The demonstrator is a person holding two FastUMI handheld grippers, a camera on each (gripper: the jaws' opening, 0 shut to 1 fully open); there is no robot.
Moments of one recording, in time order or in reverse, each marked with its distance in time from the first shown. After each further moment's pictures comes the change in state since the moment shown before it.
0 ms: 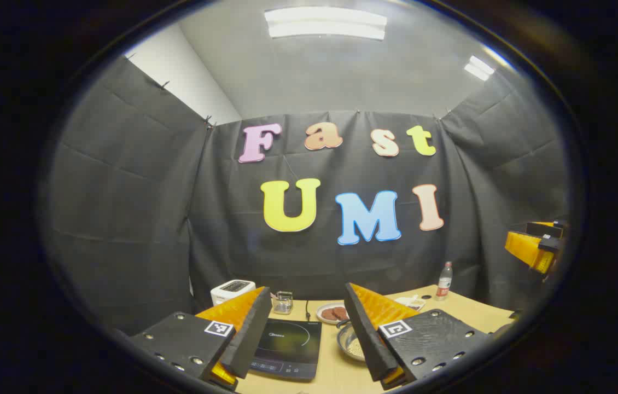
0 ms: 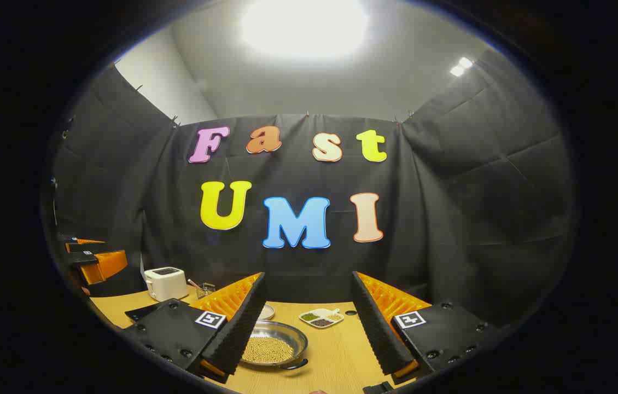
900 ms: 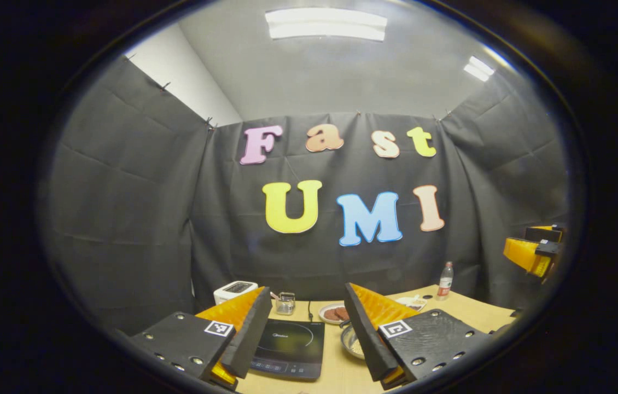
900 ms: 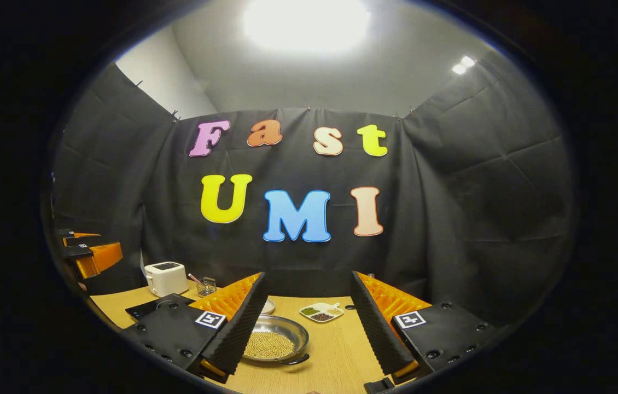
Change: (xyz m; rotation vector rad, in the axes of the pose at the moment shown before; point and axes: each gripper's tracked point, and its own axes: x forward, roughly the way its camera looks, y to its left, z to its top) left arm -0.004 0.010 0.002 0.001 -0.006 -0.001; right arm -0.005 0.006 -0.007 -0.012 0.047 -0.009
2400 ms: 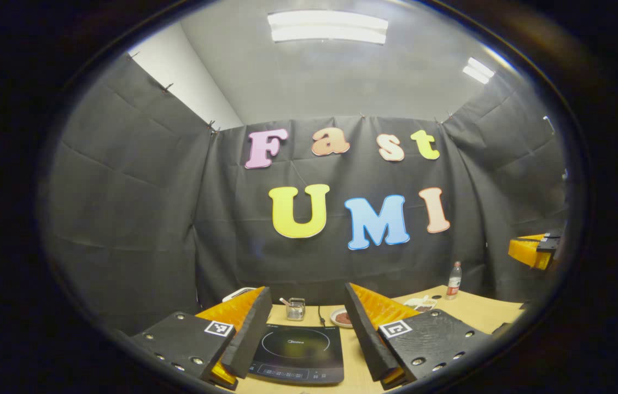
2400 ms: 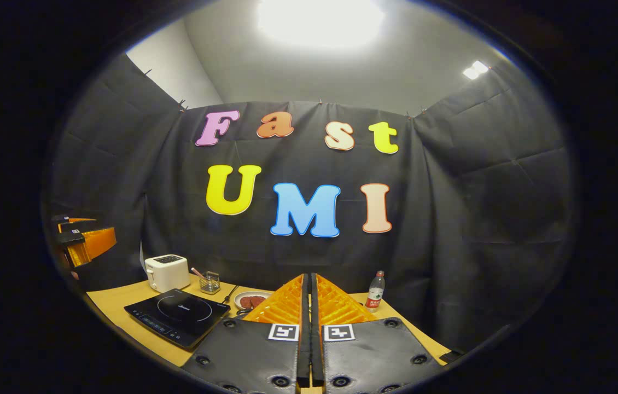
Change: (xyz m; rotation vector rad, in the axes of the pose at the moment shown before) left arm 0.014 0.058 -0.008 0.008 -0.026 -0.008; right arm 0.015 0.059 -0.020 -0.048 0.059 0.030
